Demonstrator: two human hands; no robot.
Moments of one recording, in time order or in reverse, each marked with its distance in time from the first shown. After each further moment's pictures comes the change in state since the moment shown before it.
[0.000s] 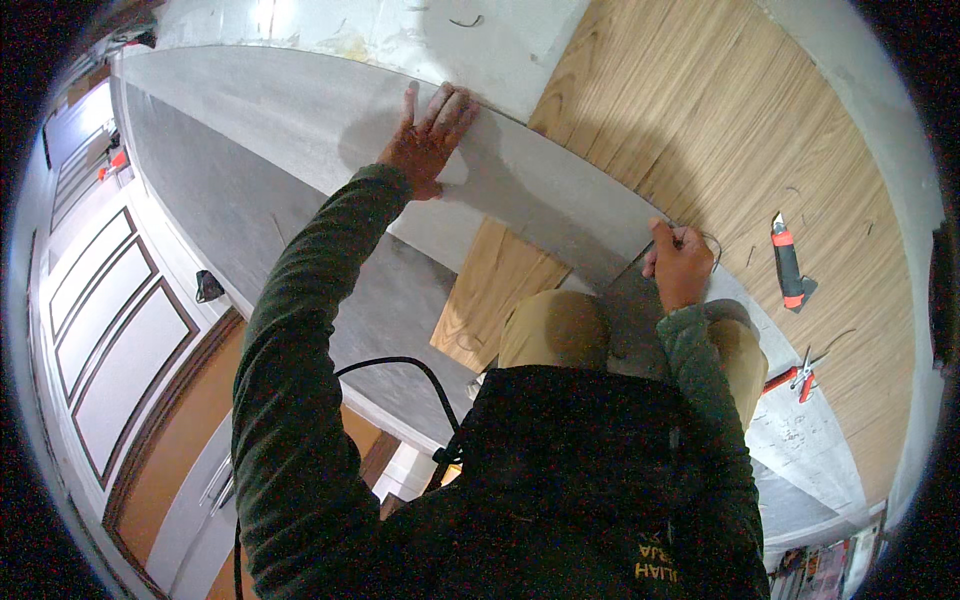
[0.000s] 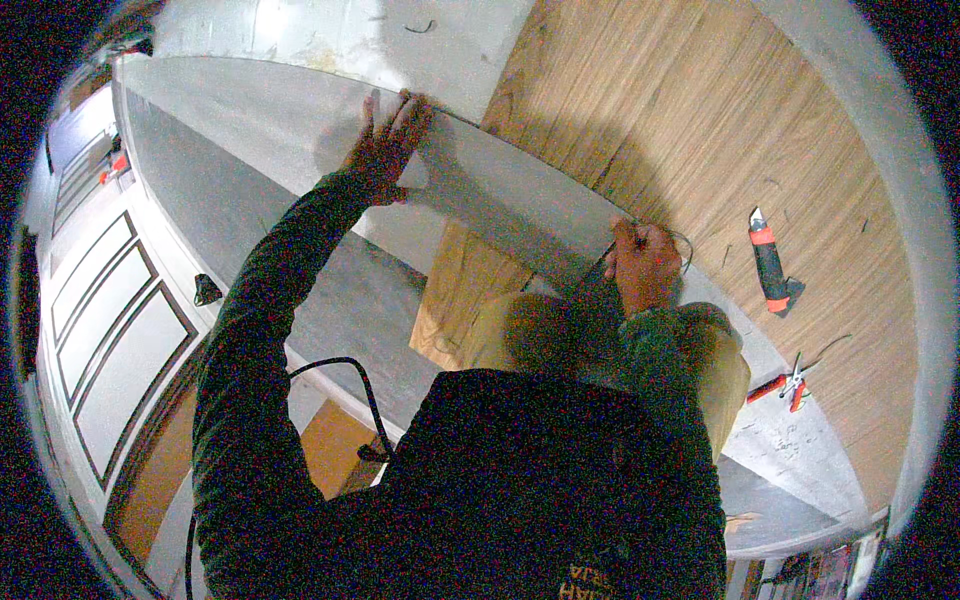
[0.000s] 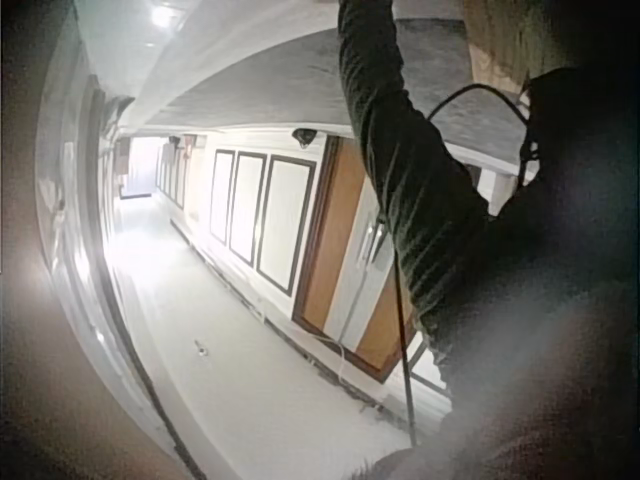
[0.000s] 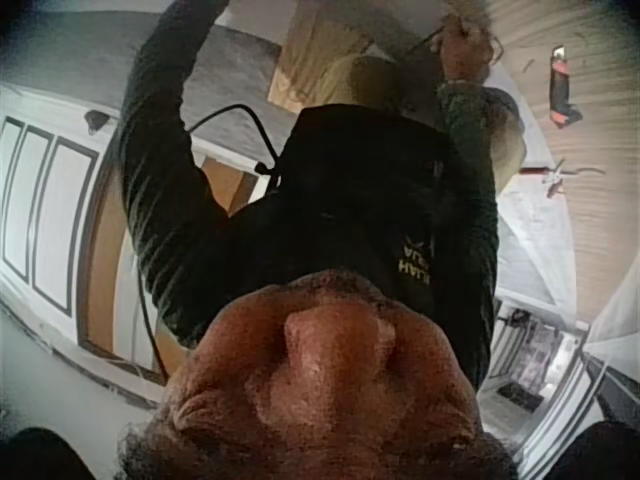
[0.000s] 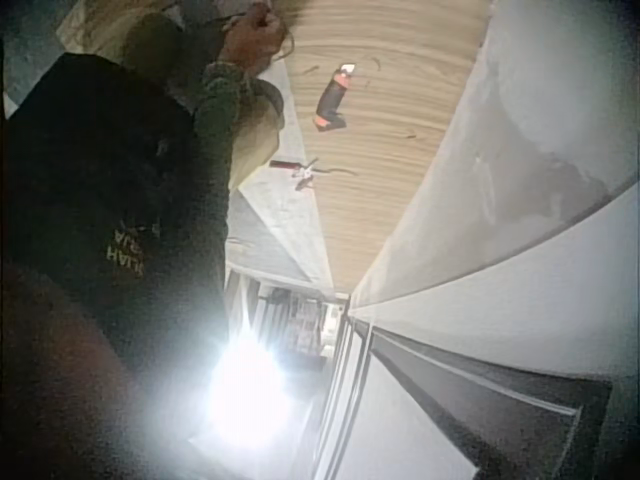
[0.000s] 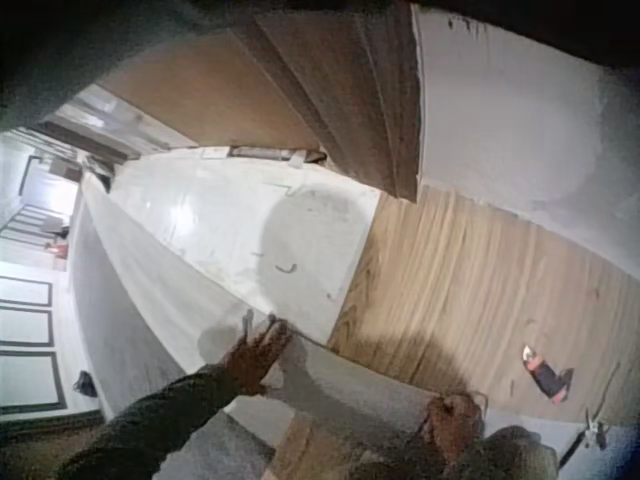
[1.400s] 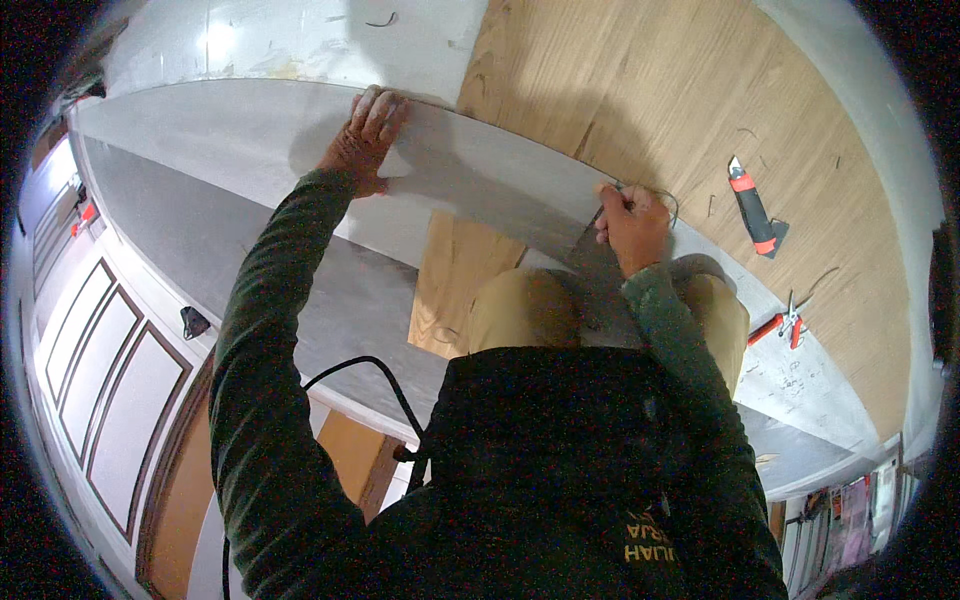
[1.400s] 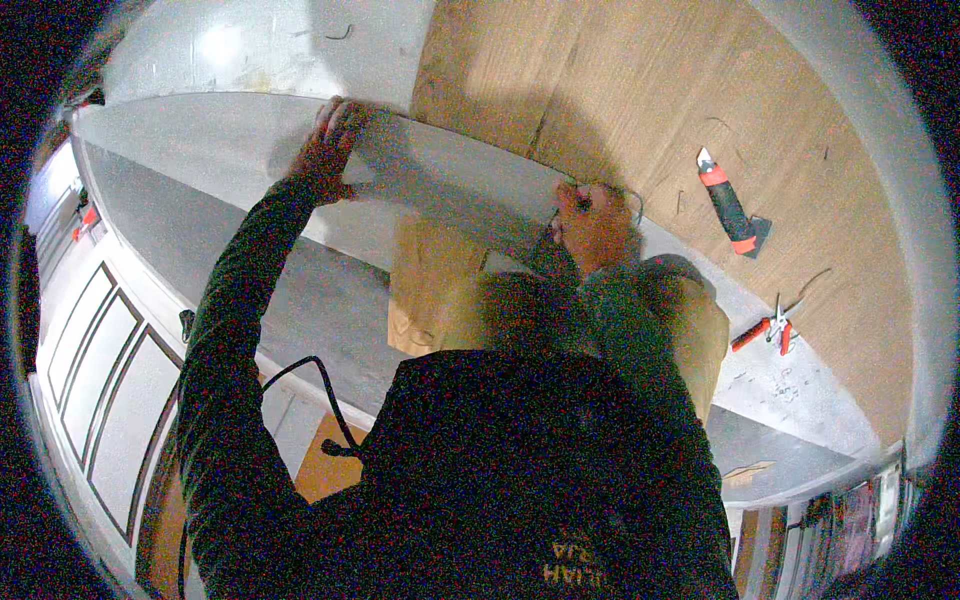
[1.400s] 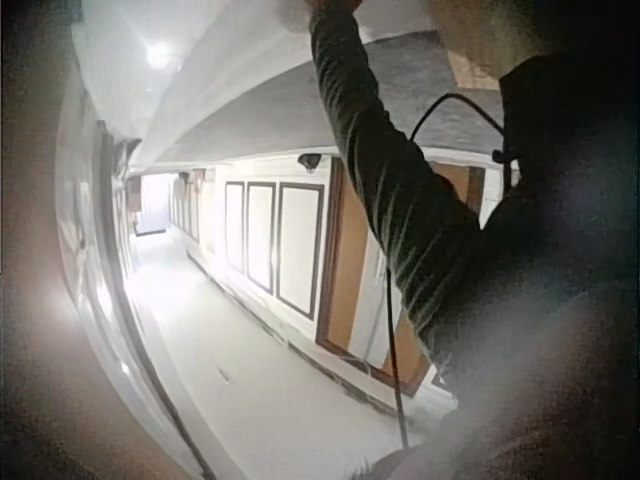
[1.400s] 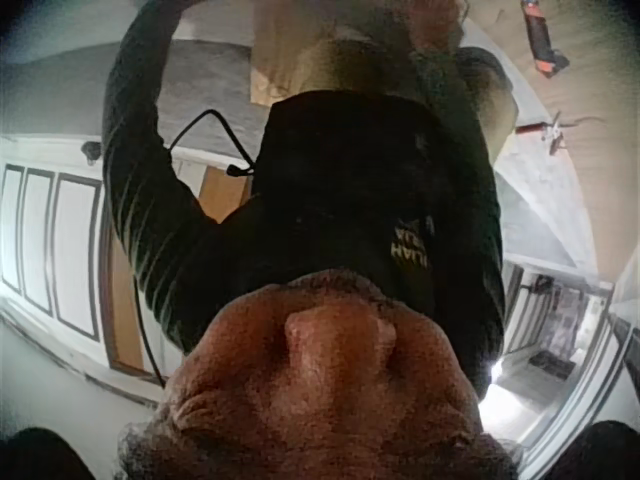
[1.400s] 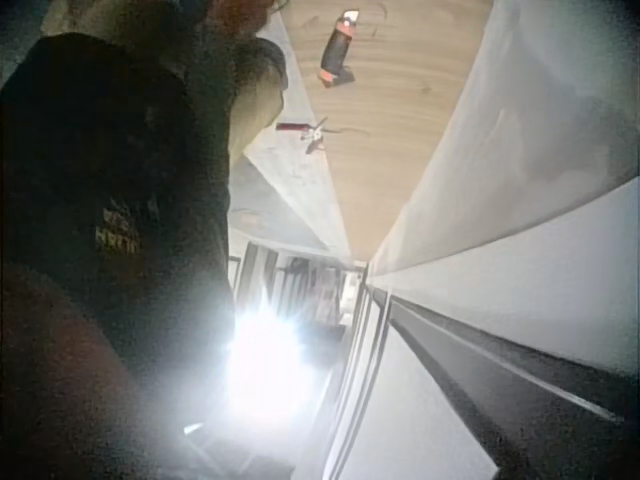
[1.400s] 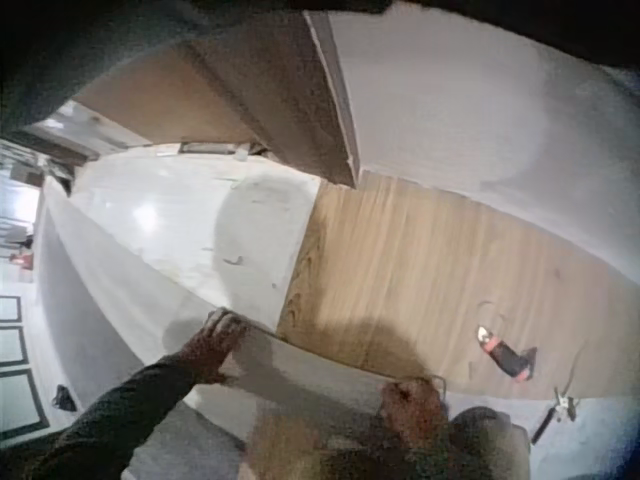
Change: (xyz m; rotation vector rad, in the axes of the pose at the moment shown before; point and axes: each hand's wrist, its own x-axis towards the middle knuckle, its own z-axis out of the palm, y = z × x) left_hand 0.007 -0.011 0.025 -0.418 0.252 0.115; right_hand 0.002 0.006 -0.003 -0.046 -0.024 0.037
